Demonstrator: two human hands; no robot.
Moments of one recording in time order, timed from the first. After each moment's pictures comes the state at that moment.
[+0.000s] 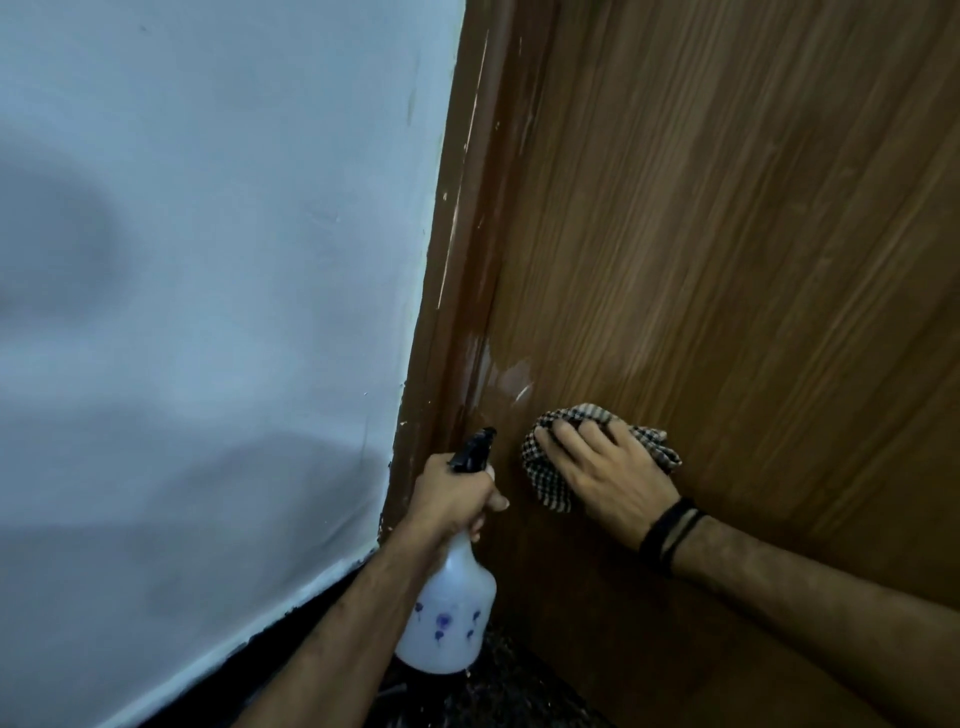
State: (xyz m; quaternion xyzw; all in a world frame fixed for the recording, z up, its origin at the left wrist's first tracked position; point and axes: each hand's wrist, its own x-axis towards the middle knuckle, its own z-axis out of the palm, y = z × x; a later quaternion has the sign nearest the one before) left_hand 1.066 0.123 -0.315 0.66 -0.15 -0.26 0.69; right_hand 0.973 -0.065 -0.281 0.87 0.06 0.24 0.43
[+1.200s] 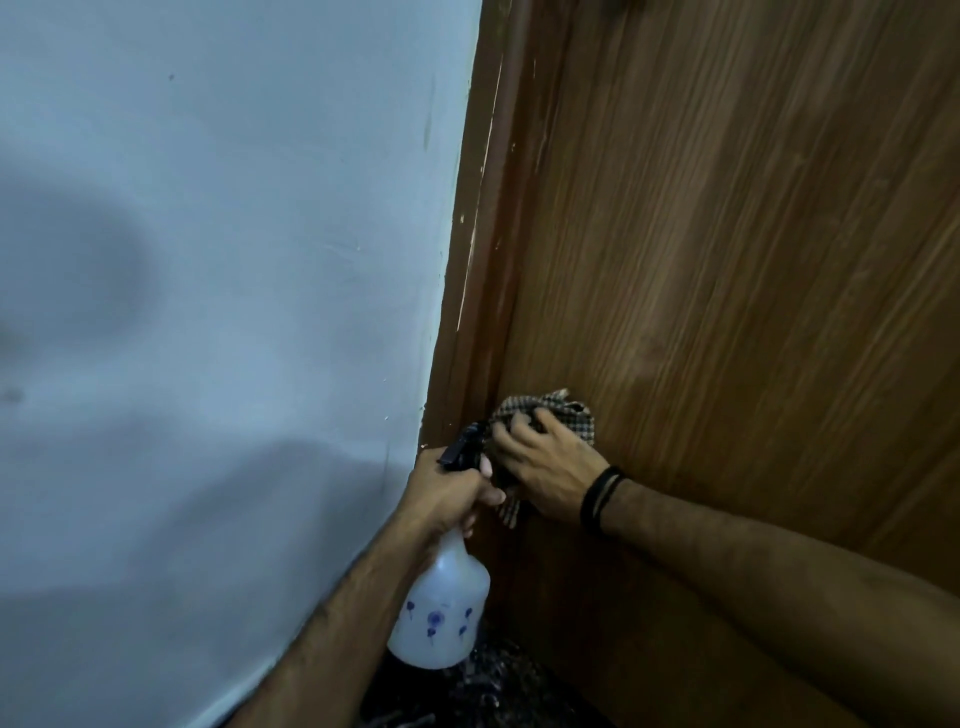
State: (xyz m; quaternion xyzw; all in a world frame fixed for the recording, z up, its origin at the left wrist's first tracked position) left_hand 1.091 0.145 -0.295 0.65 -0.16 -0.23 0.70; right_hand 1.065 -0.044 -0.289 0.85 0.12 0.14 0.49
